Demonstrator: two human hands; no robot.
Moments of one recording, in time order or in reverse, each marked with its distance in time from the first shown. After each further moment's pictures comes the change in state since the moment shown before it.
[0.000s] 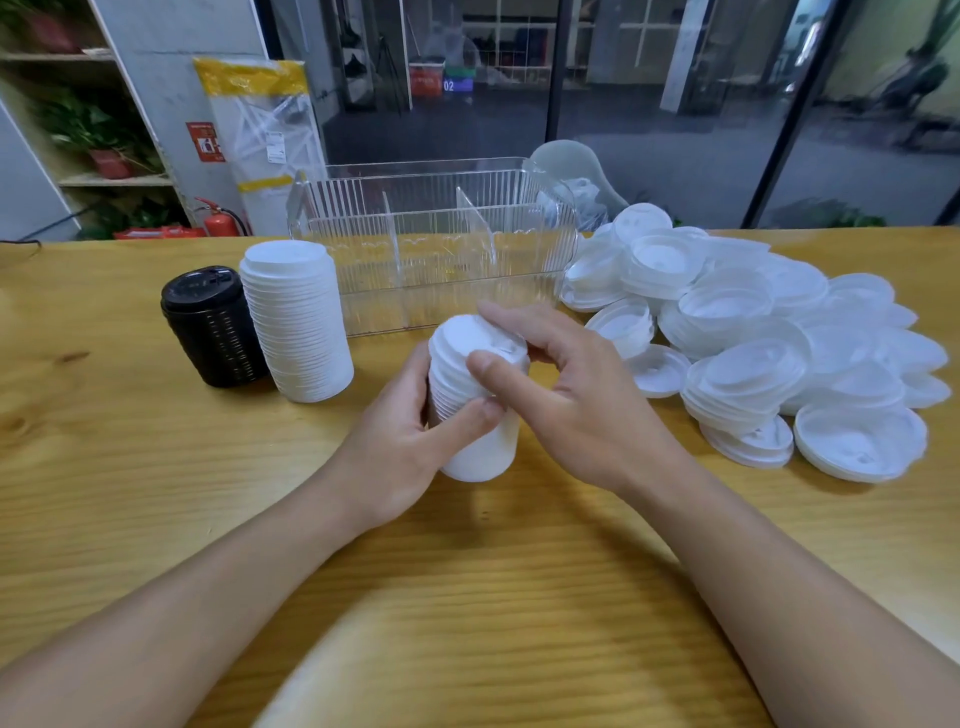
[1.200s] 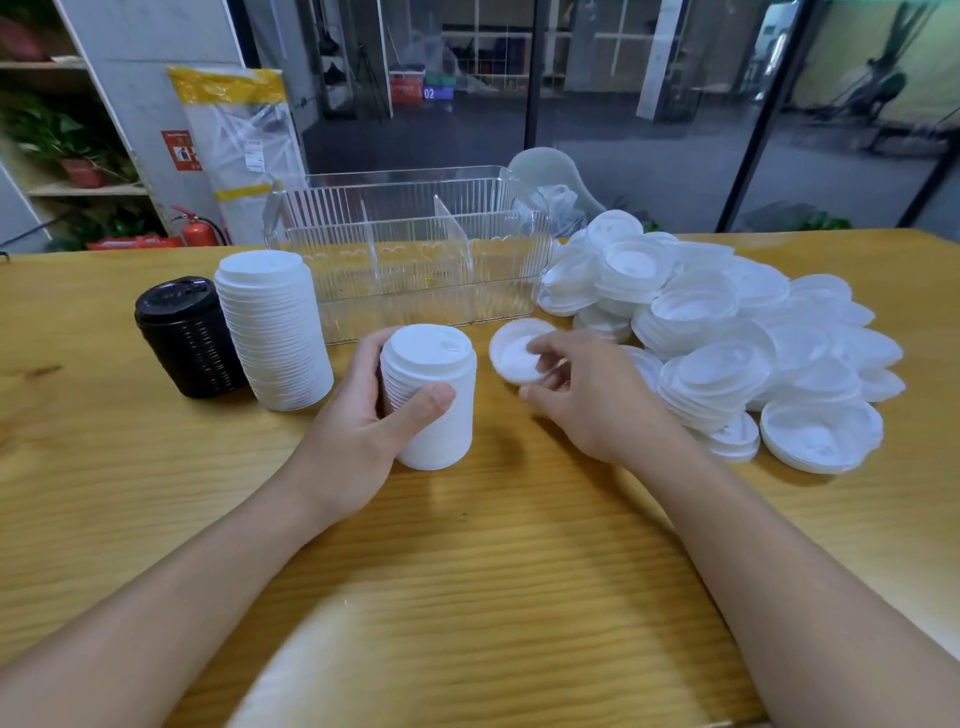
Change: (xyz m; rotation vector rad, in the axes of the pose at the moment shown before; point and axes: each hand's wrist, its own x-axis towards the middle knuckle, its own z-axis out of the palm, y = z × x) left_hand 0.001 0.007 -0.010 0.024 0.126 0.018; right_hand 0.008 0.055 -0.026 -0.360 -0.025 0.287
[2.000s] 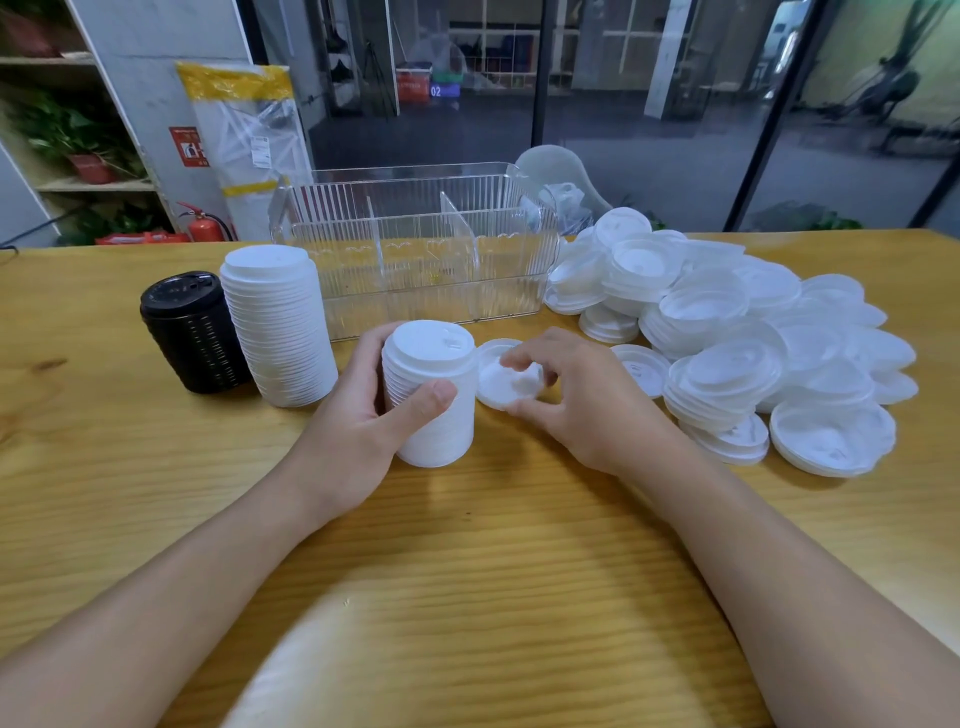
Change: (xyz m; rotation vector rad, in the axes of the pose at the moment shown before) left_hand 0.001 -0.001 -0.003 0.004 0.011 -0.010; right_hand -0.004 -0.002 0.005 -0.028 -0.054 -0.244
